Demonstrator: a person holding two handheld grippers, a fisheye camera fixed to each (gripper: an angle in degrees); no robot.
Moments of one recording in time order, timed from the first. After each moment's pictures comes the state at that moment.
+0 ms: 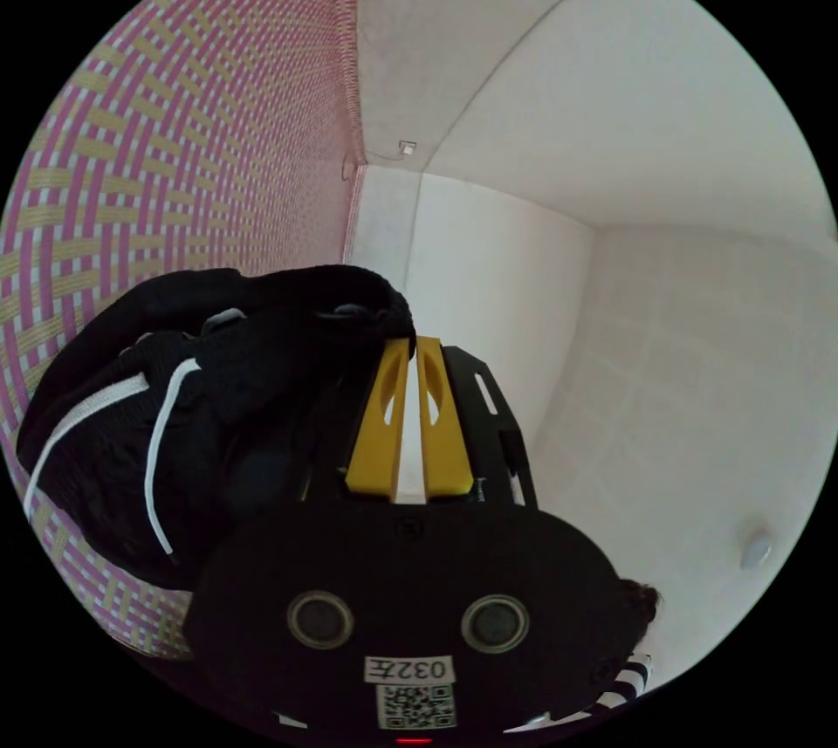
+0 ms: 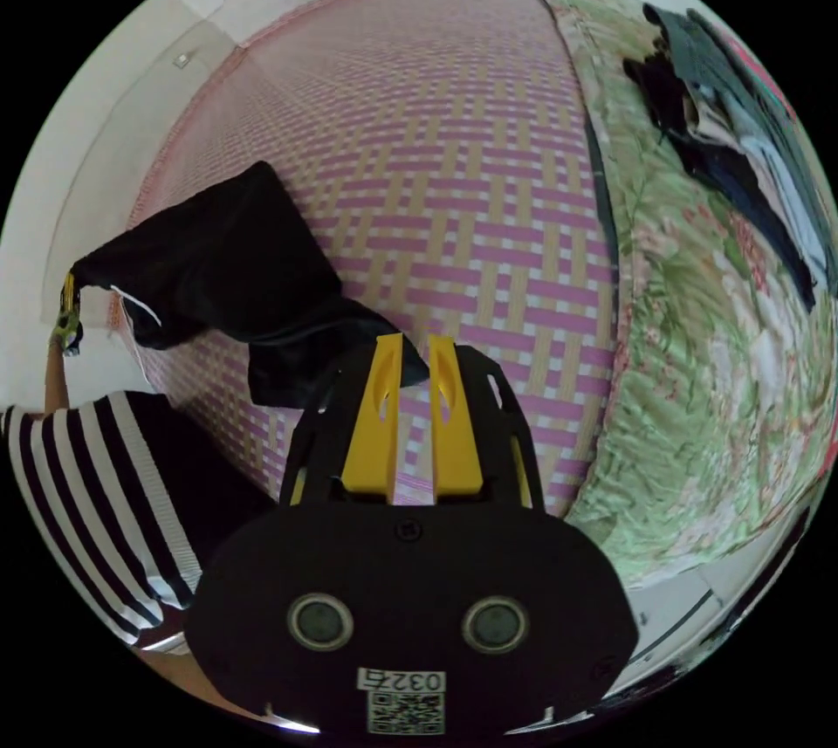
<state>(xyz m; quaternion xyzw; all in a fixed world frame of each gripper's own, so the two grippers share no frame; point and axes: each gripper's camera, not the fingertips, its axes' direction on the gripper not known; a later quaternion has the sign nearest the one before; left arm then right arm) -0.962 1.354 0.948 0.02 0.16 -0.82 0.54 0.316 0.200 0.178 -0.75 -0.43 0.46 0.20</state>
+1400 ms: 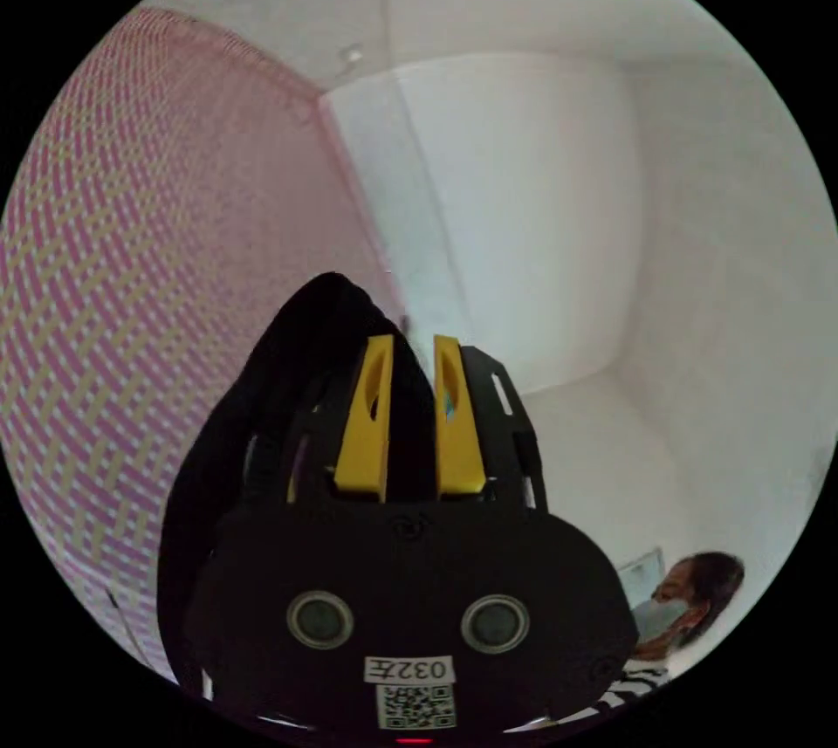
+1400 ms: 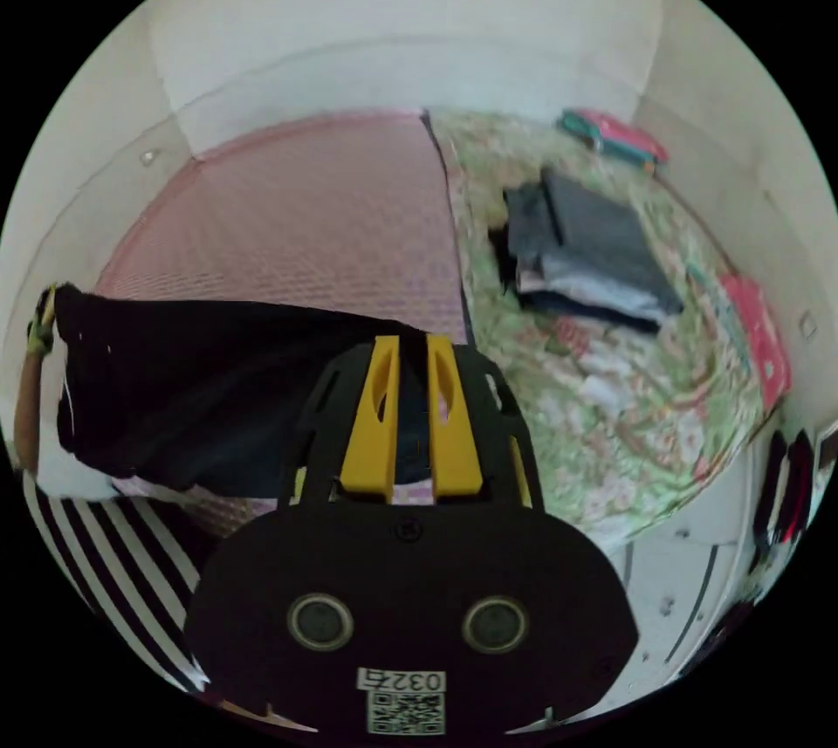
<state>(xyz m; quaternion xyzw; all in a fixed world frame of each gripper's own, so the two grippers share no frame) -1.038 1.234 1.193 -0.23 0.23 -0.68 0.66 0.425 0.155 0.273 -0.78 -0.24 0.44 0.37</state>
